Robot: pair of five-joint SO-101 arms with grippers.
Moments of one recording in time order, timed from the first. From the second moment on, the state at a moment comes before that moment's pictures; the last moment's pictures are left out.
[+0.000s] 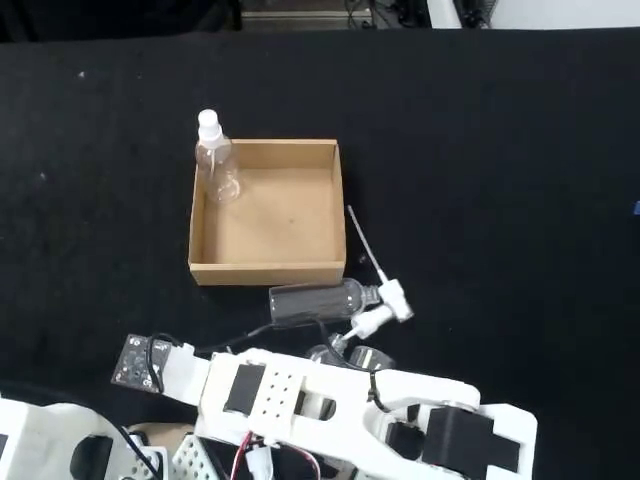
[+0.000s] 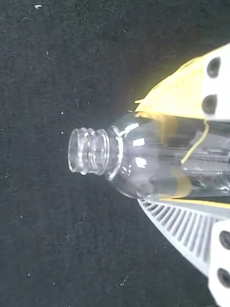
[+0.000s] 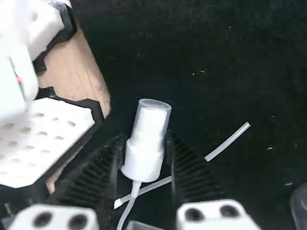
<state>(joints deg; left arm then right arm) -87.0 -0.7 16.7 47.3 0.0 -73.6 -13.5 52.5 43.6 3.0</state>
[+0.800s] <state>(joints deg) -85.3 -0.9 16.7 49.3 0.1 -71.6 -14.5 46.9 54.5 5.9</state>
